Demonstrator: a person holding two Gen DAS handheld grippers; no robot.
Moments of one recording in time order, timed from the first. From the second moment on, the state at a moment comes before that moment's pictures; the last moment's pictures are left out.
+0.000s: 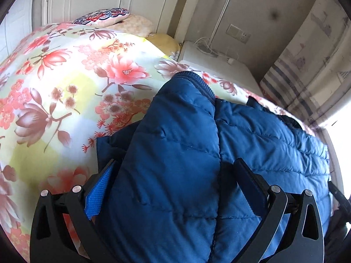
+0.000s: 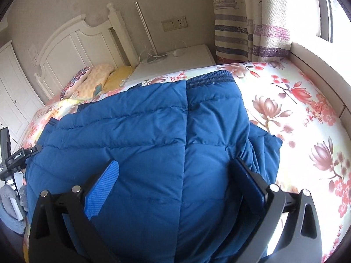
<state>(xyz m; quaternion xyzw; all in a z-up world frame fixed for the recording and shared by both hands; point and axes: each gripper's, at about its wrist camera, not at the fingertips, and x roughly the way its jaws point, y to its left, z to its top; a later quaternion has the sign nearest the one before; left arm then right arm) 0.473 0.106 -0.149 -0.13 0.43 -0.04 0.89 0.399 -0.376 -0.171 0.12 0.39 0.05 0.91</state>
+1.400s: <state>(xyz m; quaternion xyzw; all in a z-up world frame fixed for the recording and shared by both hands) 0.429 0.131 -0.160 -0.14 0.41 -0.06 0.90 0.353 -0.390 -0.179 0.10 0.36 0.05 0.93</state>
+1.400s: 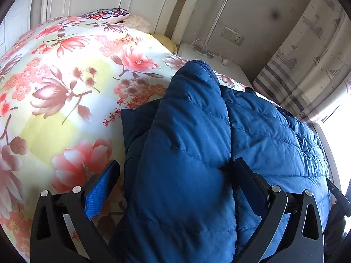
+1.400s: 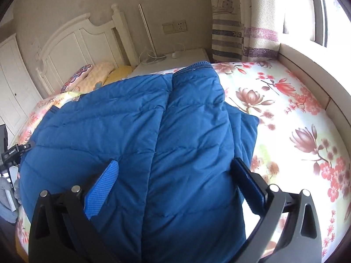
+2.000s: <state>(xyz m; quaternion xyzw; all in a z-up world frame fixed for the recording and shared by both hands) 0.327 -0.026 -0.144 0.05 0.36 -0.08 0.93 0.279 -0.234 -0.174 -0.10 0.34 0.10 0.93</state>
